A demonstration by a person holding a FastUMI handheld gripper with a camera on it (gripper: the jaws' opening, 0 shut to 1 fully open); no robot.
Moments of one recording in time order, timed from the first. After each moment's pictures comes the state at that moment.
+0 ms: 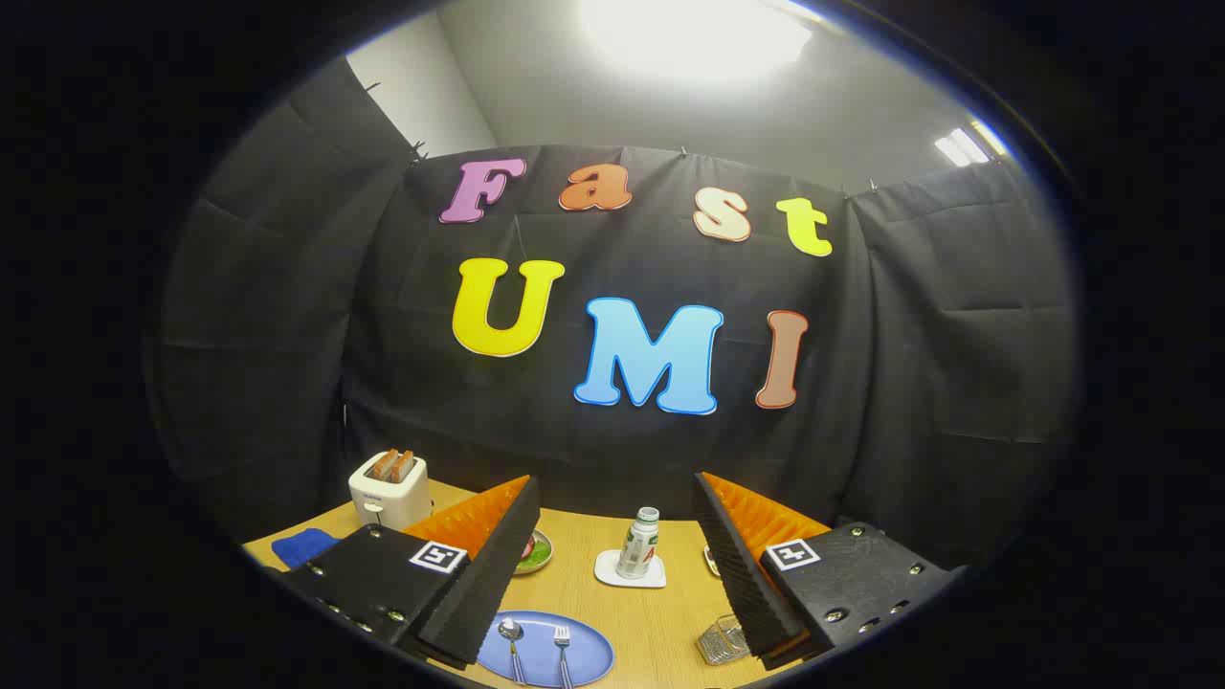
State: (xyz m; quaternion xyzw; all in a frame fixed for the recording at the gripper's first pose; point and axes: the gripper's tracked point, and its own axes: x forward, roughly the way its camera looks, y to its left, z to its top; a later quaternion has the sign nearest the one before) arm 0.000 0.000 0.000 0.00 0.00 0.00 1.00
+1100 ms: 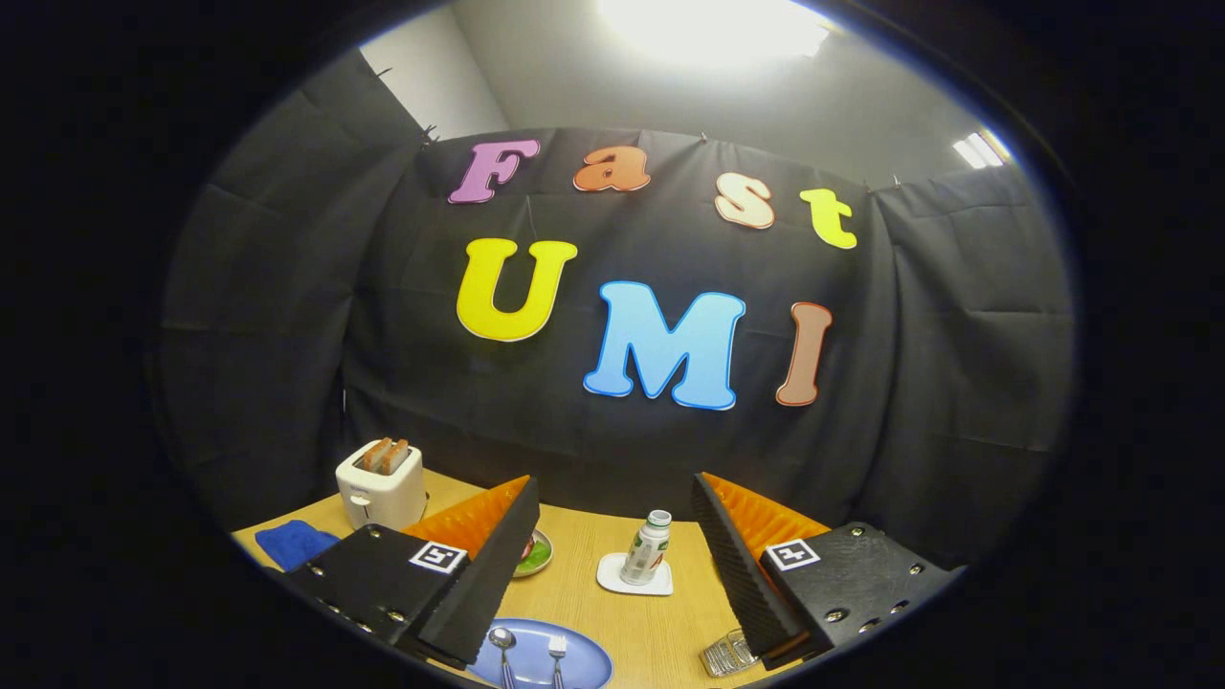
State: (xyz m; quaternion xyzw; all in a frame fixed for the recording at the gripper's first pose) arm 0.045 0.011 -0.028 -0.02 0.03 0.02 1.00
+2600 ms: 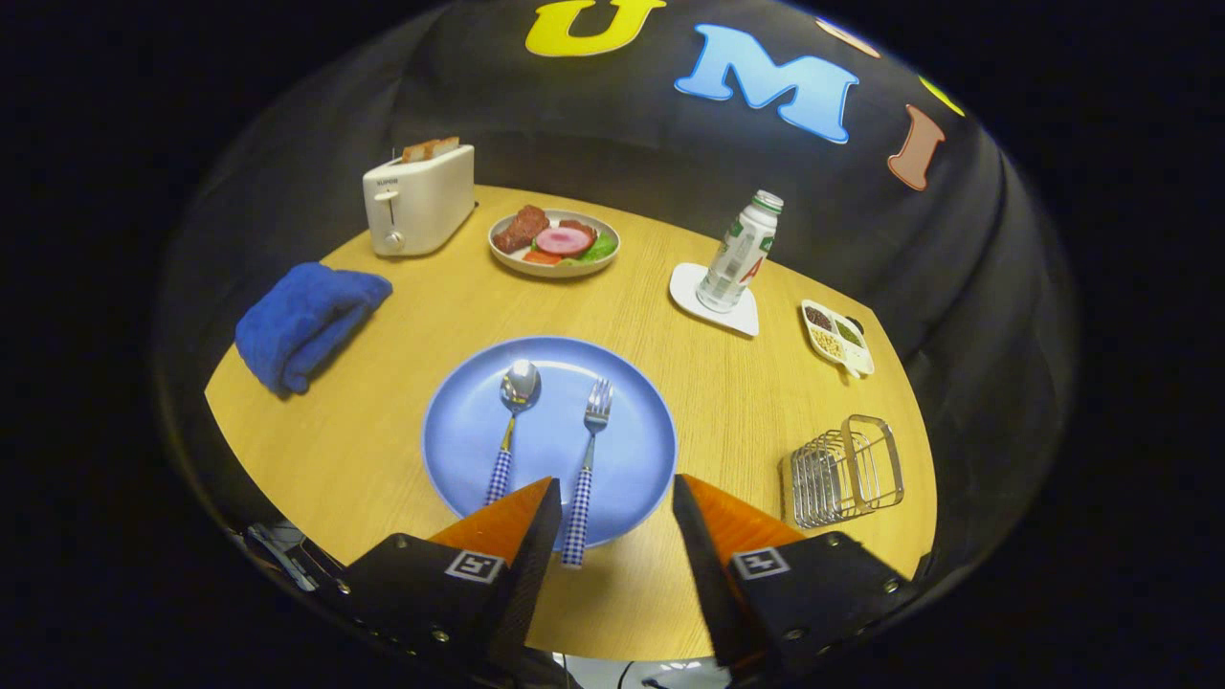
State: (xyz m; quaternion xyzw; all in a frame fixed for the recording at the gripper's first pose) arm -0.033 0.040 -0.311 -0.09 0.44 0.11 0.88
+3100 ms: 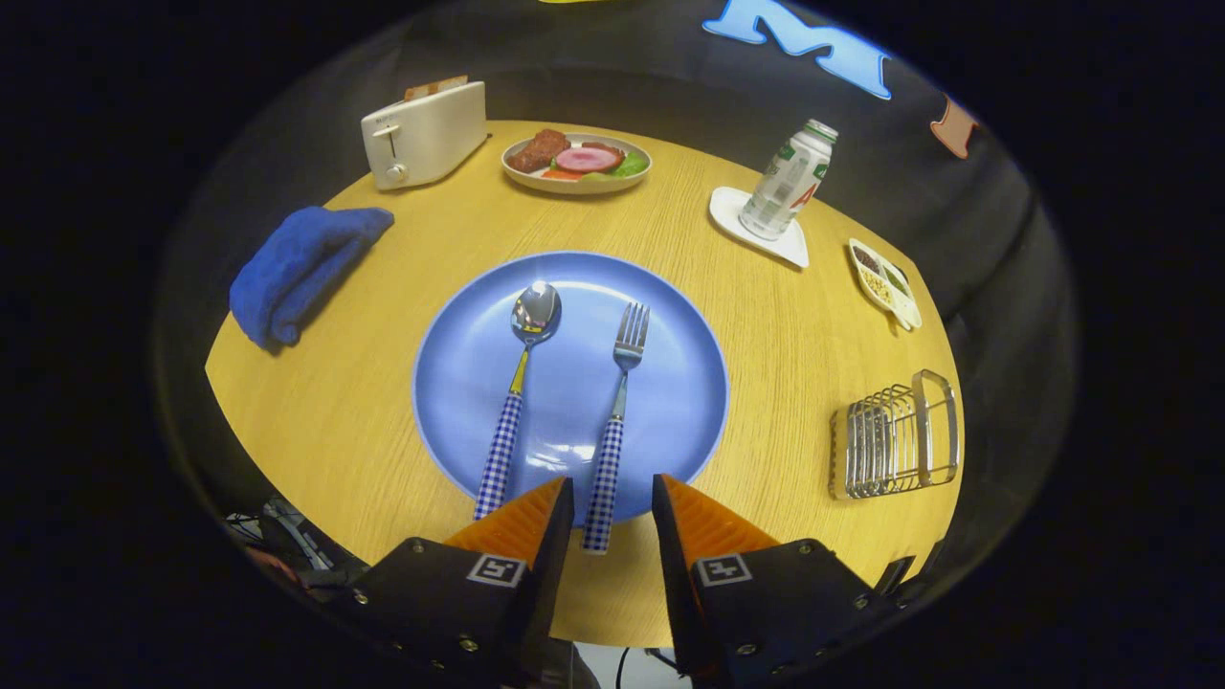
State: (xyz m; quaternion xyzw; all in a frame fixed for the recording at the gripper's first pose) arm -0.044 0.052 -0.351 -0.09 0.53 0.13 0.83
